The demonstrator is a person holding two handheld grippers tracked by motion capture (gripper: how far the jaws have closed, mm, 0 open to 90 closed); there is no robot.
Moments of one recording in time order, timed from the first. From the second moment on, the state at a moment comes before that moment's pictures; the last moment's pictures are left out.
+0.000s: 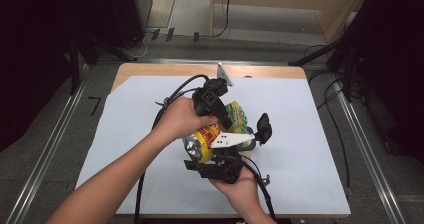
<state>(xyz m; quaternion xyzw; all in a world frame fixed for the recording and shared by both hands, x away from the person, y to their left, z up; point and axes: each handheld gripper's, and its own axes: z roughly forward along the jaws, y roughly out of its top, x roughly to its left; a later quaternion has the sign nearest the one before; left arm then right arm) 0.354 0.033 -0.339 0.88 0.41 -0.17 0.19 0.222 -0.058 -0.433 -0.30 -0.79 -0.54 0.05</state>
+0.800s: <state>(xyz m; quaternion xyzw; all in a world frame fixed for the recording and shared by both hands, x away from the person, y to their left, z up) 0.348 0.036 -0.340 0.87 0.41 -0.16 0.22 0.221 -0.058 -0.434 -0.30 -0.79 -0.53 0.05</state>
